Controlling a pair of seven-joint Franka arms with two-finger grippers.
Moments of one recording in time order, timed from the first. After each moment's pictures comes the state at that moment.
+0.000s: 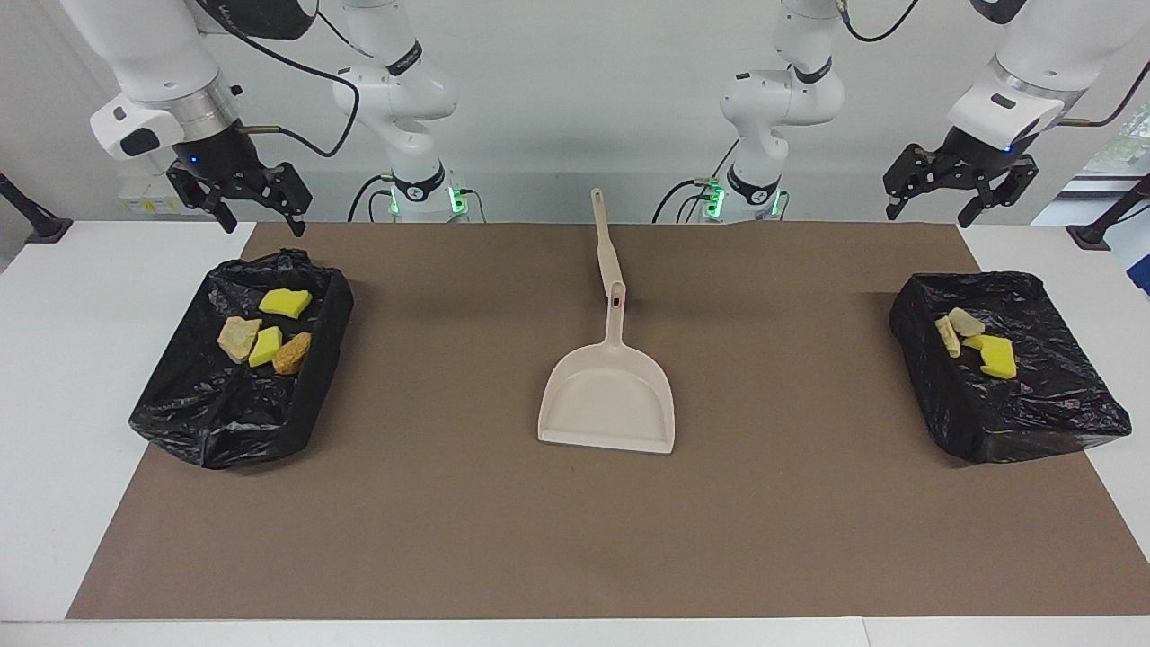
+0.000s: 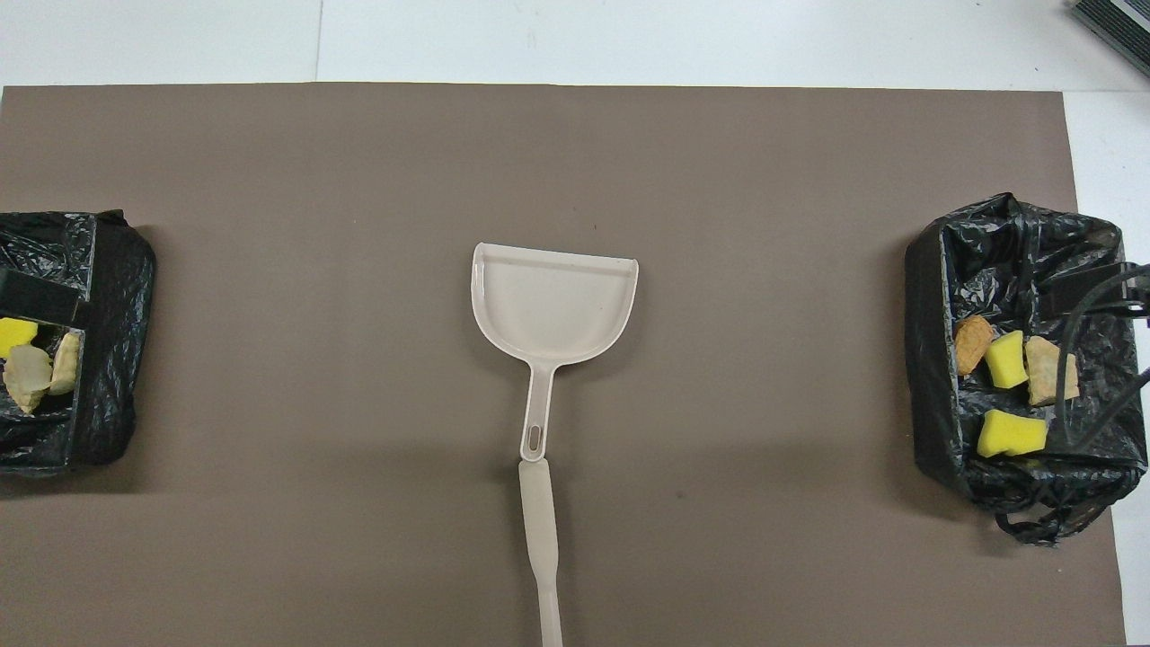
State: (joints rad) left arm -0.07 0.00 0.03 -1.44 0.00 1.42 0.16; right arm 0.00 -0.04 -0.08 -1.58 0.00 1.54 0.00
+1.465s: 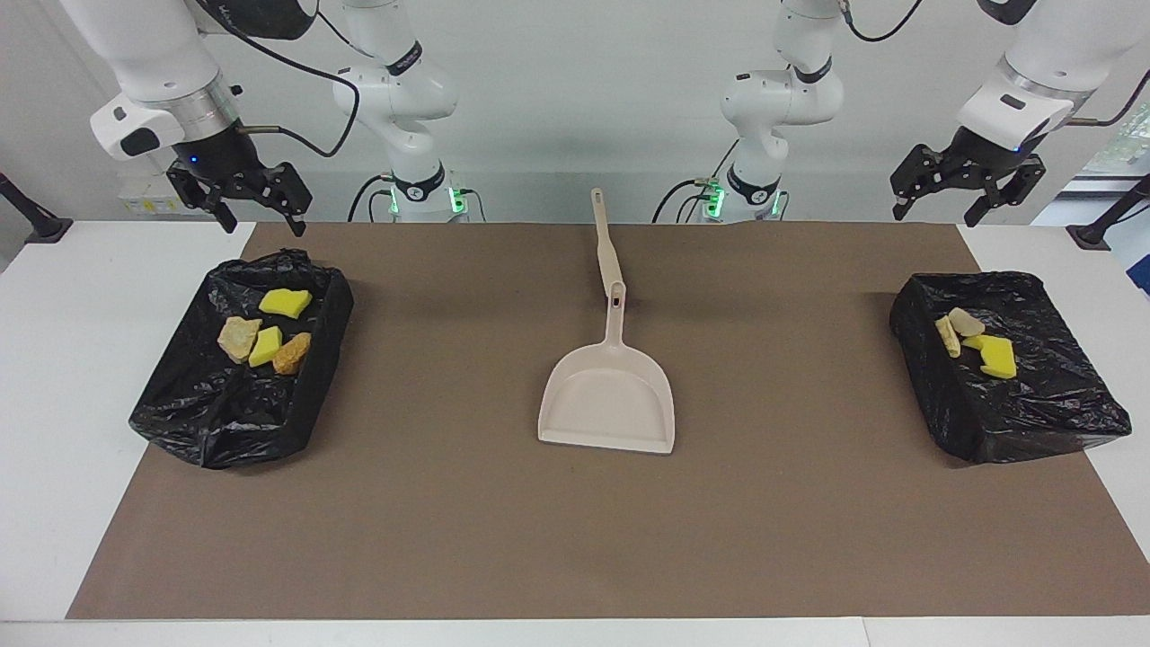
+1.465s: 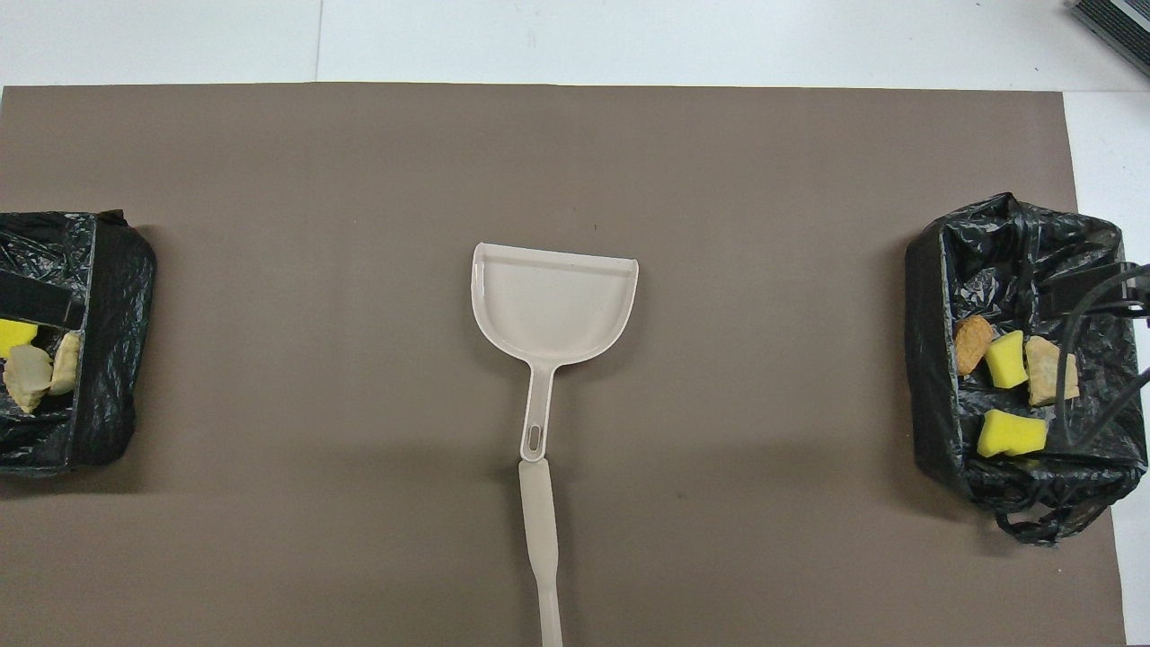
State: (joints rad) left arm -0.05 0.00 0.02 -1.45 0.00 1.42 0.16; right arm 0.00 -0.04 -0.08 -1.58 0.00 1.54 0.00
